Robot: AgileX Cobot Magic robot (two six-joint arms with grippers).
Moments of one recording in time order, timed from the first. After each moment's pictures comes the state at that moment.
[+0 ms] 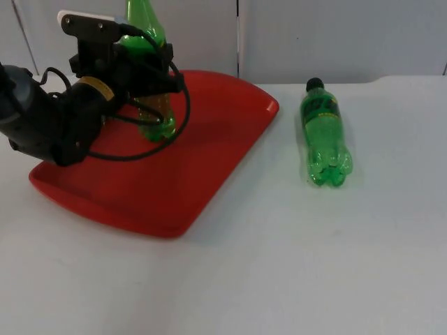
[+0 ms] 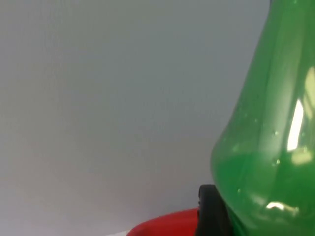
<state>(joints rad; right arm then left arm) 0.05 0.00 -0.52 -0.01 1.08 -0.03 -0.19 2.43 -1.30 0.19 -1.06 -0.10</state>
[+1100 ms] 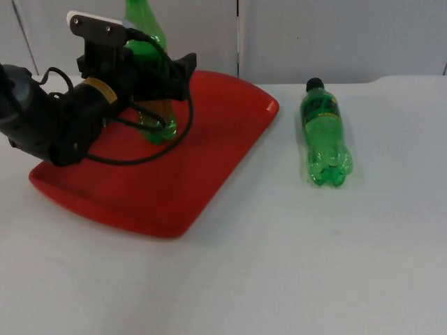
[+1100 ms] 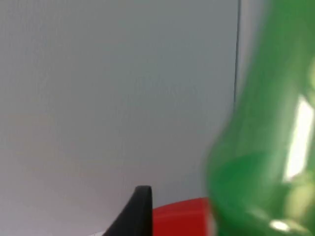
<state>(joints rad) 0.05 0.00 -0.52 -0.01 1.08 -0.03 -0.19 2.43 -1.30 0.26 -1.05 -0.11</state>
